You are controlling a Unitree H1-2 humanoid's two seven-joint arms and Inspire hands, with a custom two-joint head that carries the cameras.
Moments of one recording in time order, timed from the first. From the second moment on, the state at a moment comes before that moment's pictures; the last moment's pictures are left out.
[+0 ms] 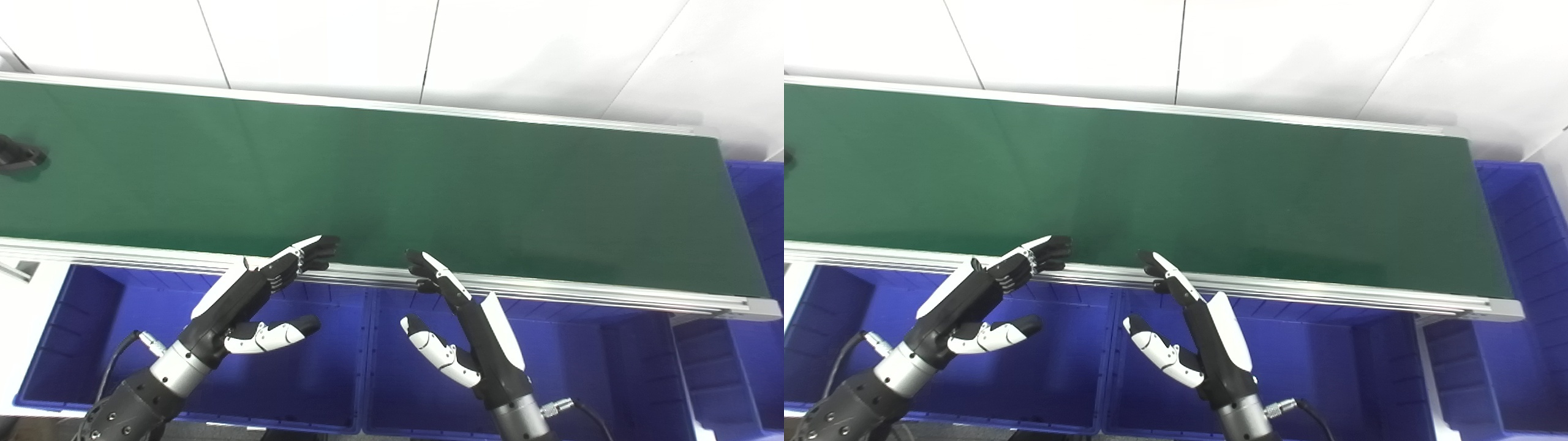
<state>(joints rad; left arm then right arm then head) 0.34 0.34 -0.20 -0.25 -0.08 -0.30 -0.44 0.47 -0.08 0.44 -0.34 -0.42 -0.17 0.02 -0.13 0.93</state>
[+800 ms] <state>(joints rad) 0.34 0.35 -0.19 -0.25 -0.08 -0.30 -0.44 0.47 -0.08 0.45 -0.34 -0.42 -0.17 0.02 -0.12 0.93</state>
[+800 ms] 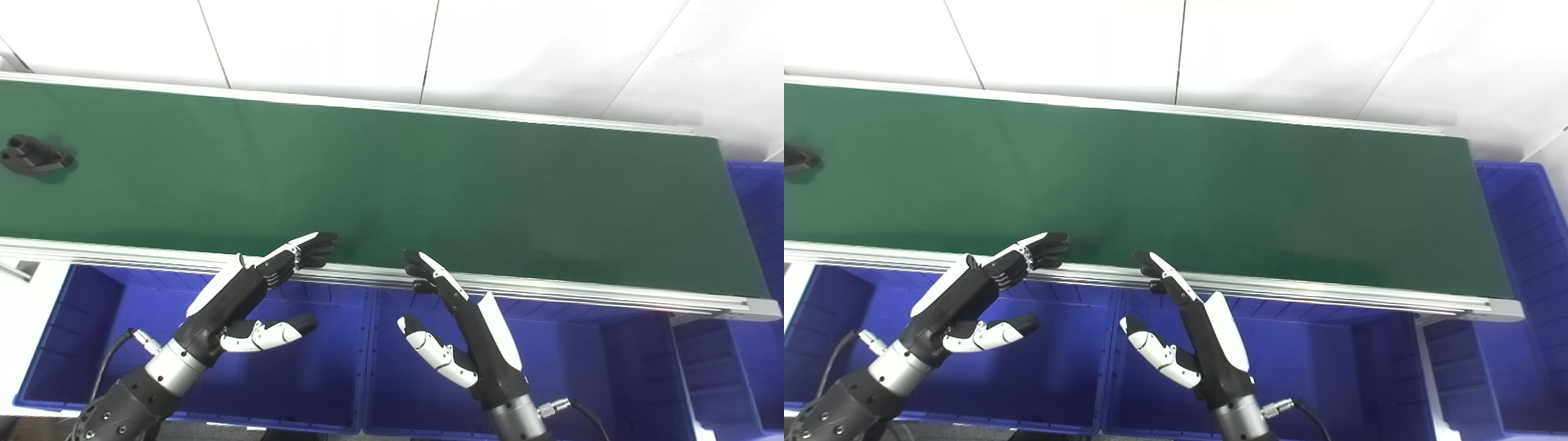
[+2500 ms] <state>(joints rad) 0.35 0.35 -0.19 -0.26 -0.09 -0.29 -0.44 0.48 -0.07 0.45 -0.34 -0.42 -0.17 0.02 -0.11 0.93</state>
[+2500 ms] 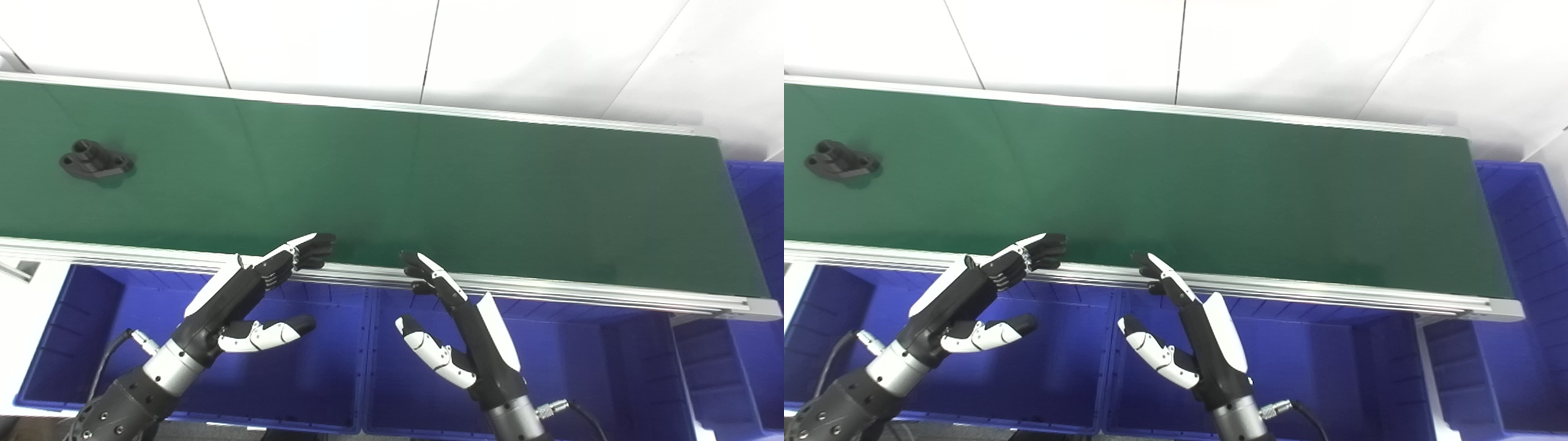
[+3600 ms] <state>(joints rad) 0.35 0.30 -0.23 -0.13 -0.01 -0.42 -0.41 0.50 -0.11 0.42 -0.21 -0.37 -0.30 -0.01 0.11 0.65</state>
